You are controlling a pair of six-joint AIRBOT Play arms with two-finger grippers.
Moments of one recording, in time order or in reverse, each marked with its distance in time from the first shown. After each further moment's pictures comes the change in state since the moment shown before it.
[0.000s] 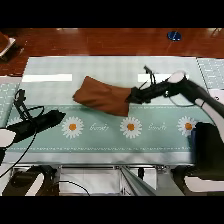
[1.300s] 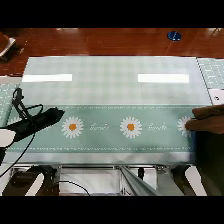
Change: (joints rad) left arm 0.000 -0.002 0.000 -0.011 0.058 0.000; right arm -1.050 0.694 0.405 -0.745 0.734 0.360
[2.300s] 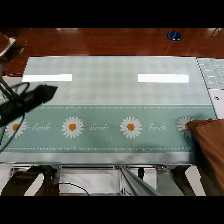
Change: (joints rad) left arm -0.010 -0.122 0.272 -0.089 0.108 0.134; right arm -0.042 0.003 -0.193 0.134 -0.261 0.047
